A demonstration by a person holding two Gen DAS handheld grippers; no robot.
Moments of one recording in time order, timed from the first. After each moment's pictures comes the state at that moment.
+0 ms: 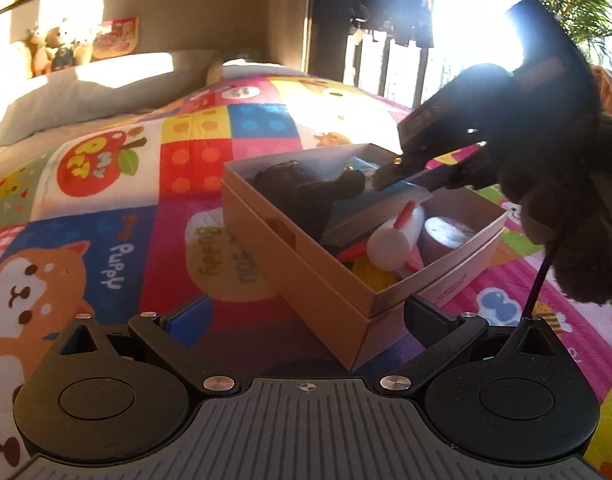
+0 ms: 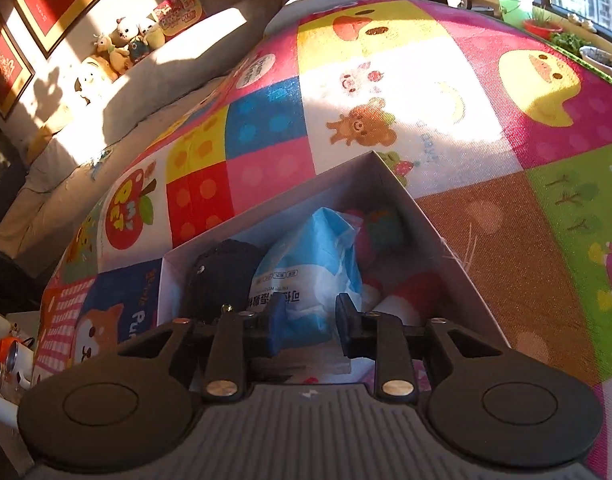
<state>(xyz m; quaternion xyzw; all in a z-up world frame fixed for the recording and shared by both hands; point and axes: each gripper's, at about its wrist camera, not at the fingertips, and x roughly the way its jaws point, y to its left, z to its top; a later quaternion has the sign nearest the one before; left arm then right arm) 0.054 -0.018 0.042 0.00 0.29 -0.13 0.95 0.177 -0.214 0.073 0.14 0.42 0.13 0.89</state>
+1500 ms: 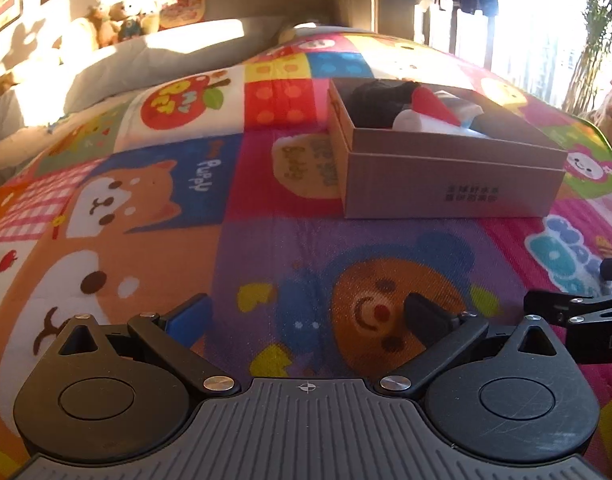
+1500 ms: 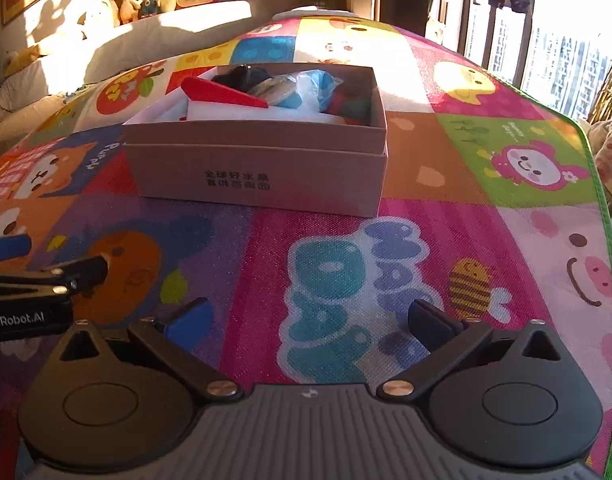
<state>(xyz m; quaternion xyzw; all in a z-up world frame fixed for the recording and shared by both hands) 0.009 -0.001 0.010 0.02 0.34 -0.02 0.94 -0.014 -0.199 0.008 -0.02 0.37 0.05 0.93</state>
